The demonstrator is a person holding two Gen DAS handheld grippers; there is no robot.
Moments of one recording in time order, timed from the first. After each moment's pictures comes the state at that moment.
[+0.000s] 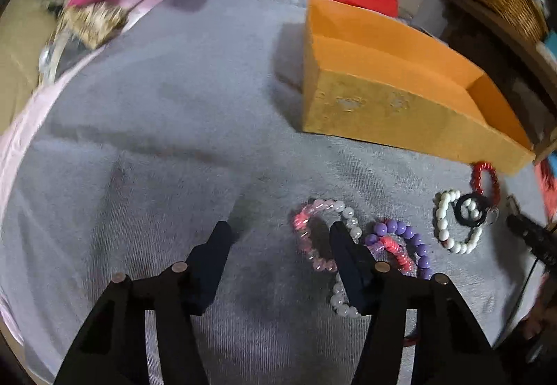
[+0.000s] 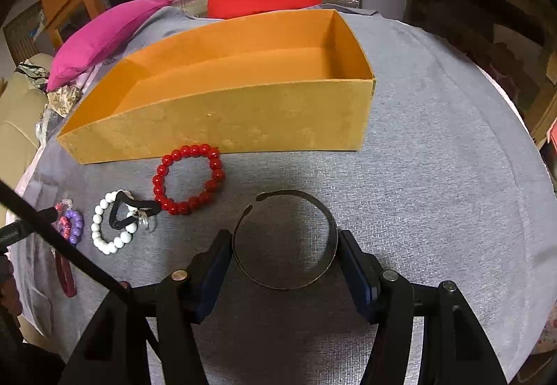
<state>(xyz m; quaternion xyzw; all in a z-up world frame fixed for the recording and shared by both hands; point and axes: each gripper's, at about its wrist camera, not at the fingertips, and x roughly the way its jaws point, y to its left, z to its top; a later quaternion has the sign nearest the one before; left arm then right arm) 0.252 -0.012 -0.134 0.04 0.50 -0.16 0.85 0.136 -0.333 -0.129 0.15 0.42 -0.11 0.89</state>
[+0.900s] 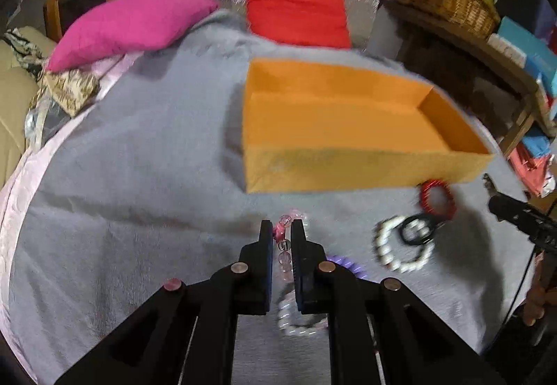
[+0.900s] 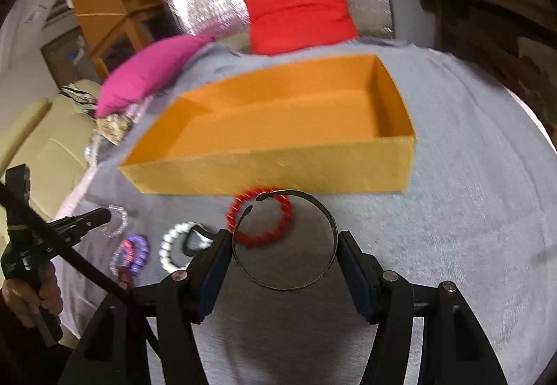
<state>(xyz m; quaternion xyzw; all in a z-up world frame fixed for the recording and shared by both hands) 0.219 -0.045 -0.069 0.05 0.40 -0.24 0.88 0.121 -0.321 -0.093 0.18 0.32 -0.03 0.93</state>
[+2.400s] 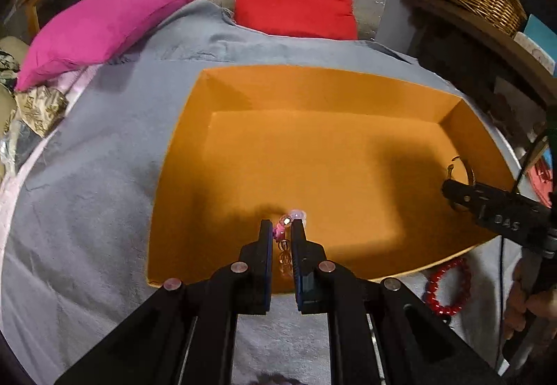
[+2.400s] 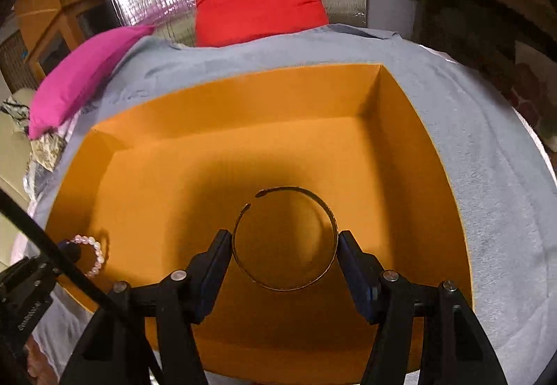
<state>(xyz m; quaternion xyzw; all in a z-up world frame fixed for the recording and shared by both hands) 0.296 -0.135 -0.093 0.06 0.44 -0.21 0.87 0.265 -0.363 -0.102 0.17 0.40 -0.13 0.89</state>
